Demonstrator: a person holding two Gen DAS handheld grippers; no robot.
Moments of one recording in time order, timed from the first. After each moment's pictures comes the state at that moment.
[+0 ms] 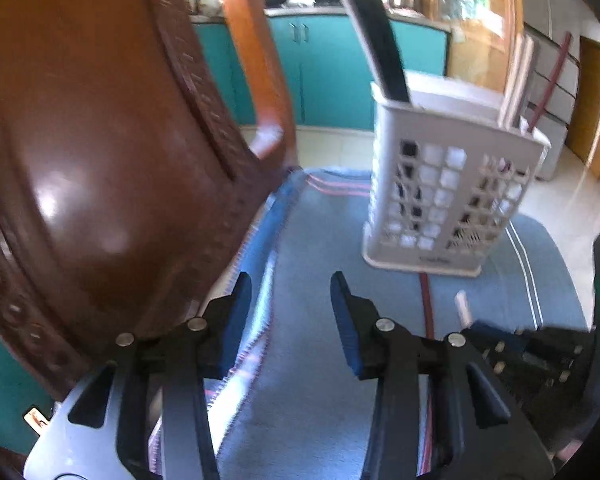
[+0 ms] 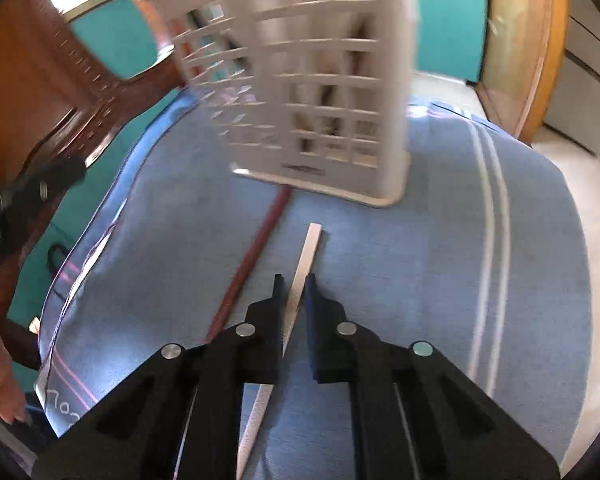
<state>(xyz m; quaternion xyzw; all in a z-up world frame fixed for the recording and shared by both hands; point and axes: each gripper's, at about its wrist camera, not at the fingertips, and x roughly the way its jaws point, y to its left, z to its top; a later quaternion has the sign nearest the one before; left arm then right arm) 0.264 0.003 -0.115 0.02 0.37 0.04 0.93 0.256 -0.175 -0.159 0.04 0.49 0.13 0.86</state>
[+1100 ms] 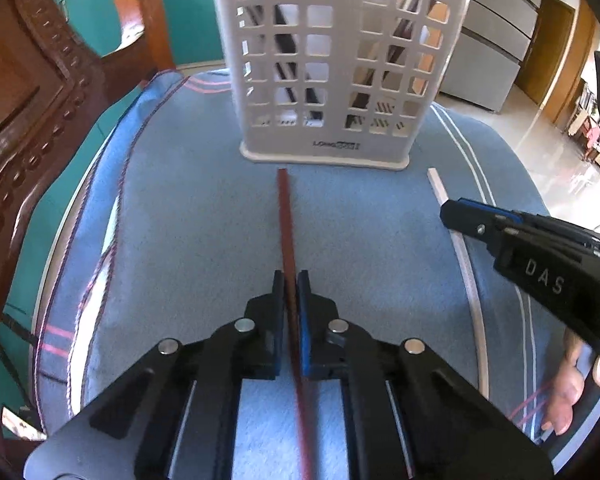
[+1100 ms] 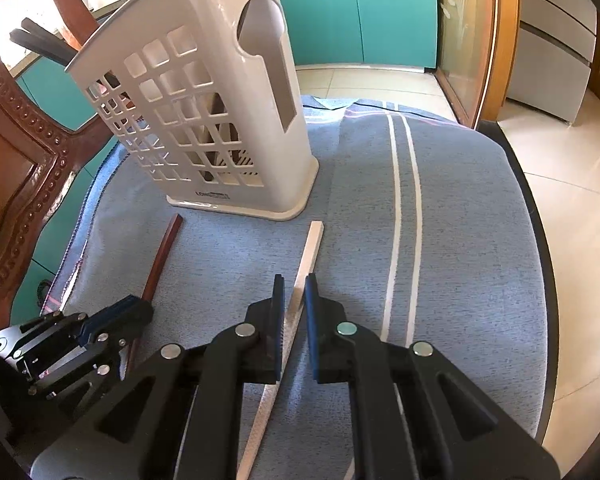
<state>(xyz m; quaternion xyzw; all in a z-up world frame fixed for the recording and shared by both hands) 0.261 -0.054 -0.182 0.02 0.48 -0.07 0.88 0.257 -0.224 -0.152 0.09 0.49 0.08 0.87</state>
